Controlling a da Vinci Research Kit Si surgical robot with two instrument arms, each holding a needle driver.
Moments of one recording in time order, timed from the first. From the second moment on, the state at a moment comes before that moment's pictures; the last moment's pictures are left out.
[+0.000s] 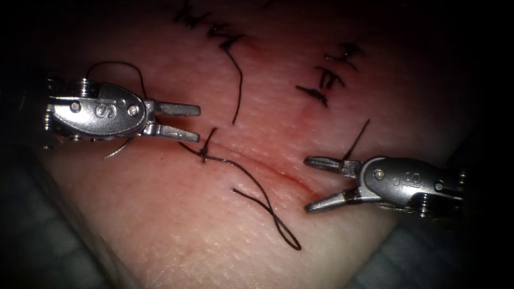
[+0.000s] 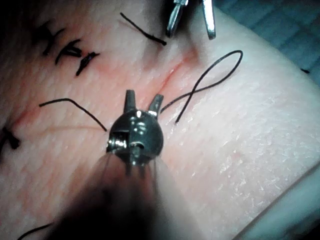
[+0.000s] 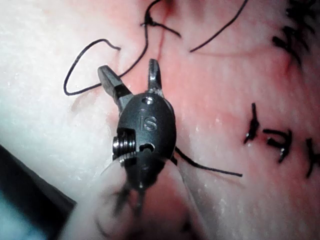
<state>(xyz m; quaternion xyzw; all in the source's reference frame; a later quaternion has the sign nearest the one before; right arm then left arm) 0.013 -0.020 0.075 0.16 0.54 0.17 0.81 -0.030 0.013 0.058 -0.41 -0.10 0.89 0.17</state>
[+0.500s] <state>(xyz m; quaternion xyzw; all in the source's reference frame) 0.013 -0.020 0.075 0.16 0.54 0.17 0.81 -0.033 0.011 0.066 -0.33 -0.13 0.93 0.11</state>
